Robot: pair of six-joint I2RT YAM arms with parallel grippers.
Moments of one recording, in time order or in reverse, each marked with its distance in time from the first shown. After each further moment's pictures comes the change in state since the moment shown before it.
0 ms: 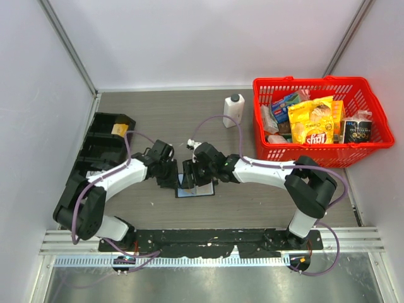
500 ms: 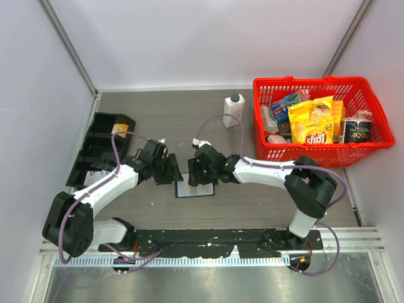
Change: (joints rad) left arm 0.031 -0.187 -0.048 0.034 -0.014 -0.066; right arm -0.001 0.002 -0.006 -0.041 0.169 -0.007
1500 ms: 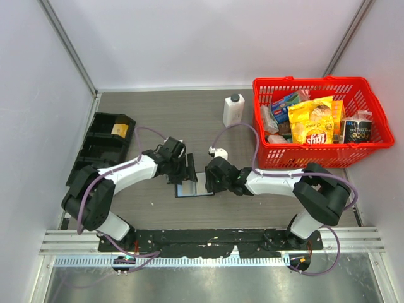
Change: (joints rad) left arm -0.124 0.259 0.116 0.069 -0.006 -0.026; right arm 0.000 -0.113 -0.268 0.129 0.195 0.027
